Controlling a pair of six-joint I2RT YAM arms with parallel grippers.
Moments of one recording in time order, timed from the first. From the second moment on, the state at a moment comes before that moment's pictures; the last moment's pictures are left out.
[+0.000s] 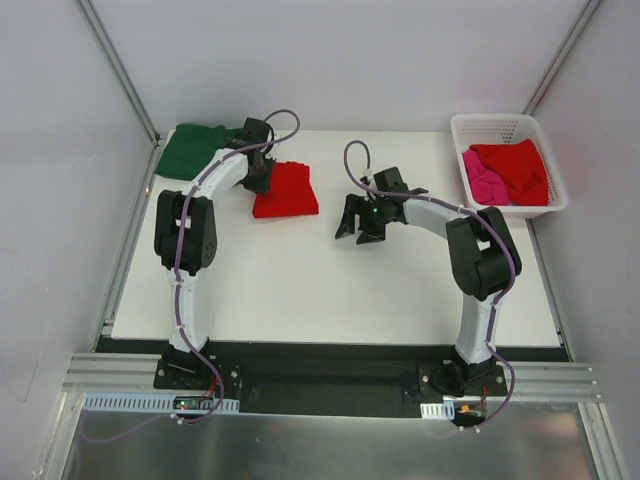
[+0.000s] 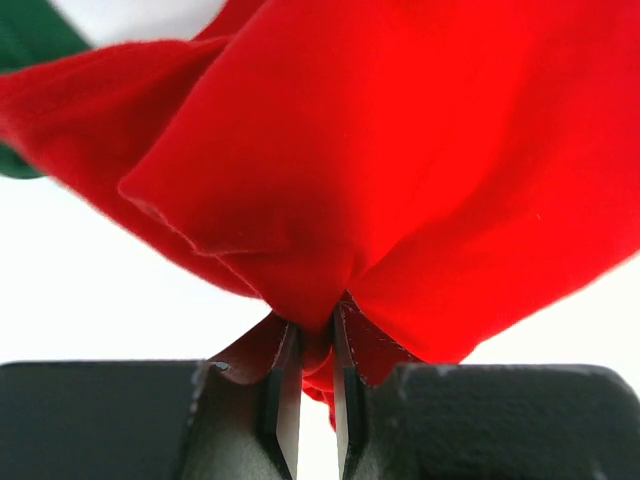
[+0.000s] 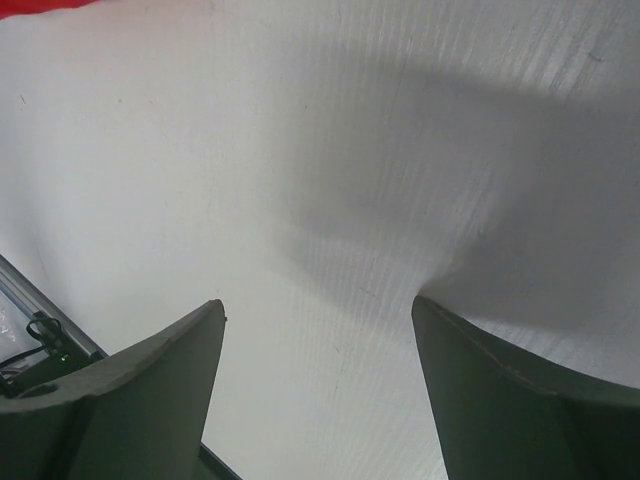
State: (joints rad) left arm -0.25 2.14 1.82 -0.75 0.01 -0.01; right arm 0.43 1.97 1.29 -0.35 -0.47 0.46
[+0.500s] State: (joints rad) left arm -0.22 2.15 1.94 -0.79 -0.17 0.12; right arm 0.43 1.97 1.28 -0.33 -0.49 0.46
